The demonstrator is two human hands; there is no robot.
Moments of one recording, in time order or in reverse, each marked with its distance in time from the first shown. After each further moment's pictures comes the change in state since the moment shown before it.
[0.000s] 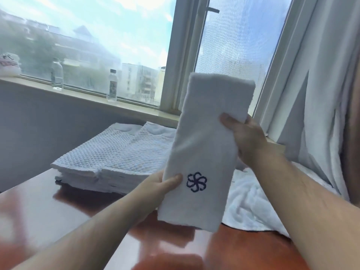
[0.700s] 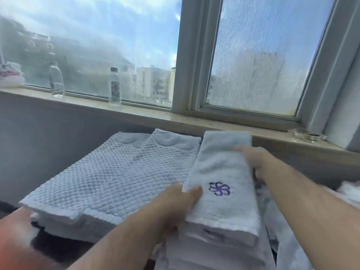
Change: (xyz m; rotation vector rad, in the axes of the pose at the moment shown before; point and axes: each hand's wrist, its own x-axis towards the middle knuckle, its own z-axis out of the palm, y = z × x) left_hand 0.131 -0.012 -0.046 0.342 0.297 -0.313; right_hand 0.150 0.165 -0.017 -0.289 0.151 0.578
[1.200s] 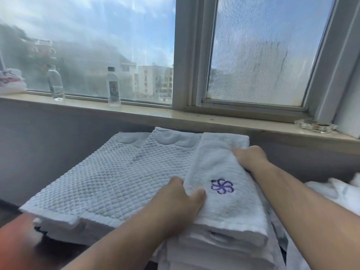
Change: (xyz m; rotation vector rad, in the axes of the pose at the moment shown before) left_hand -0.009 0.014 -0.002 0.455 0.166 0.055; right_hand 0.016 0.014 0.014 -0.527 0.198 -0.056
